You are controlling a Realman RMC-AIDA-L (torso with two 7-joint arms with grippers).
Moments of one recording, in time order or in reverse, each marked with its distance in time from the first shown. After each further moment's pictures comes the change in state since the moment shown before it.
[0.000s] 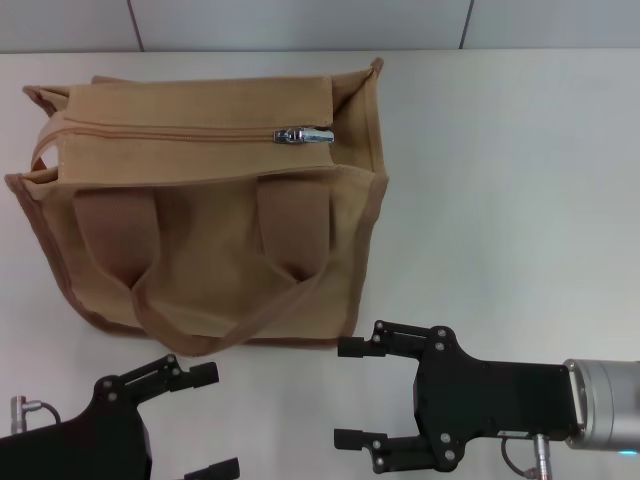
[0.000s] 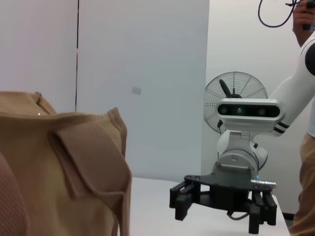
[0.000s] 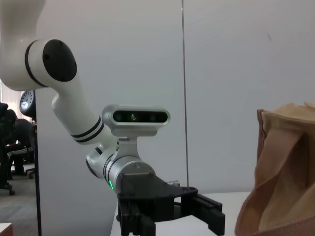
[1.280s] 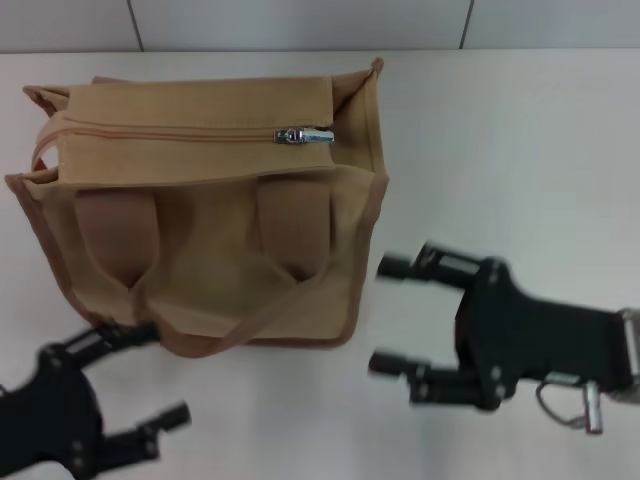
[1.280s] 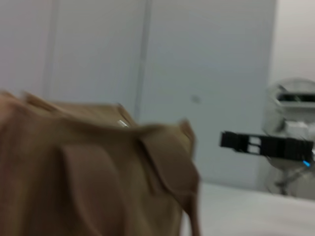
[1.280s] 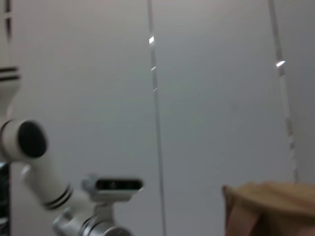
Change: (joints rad) left arm 0.034 0.029 -0.041 0.038 -0.089 -0.018 -0.086; right arm -0.048 -0.010 0.118 -0.133 0.032 -0.134 0.127
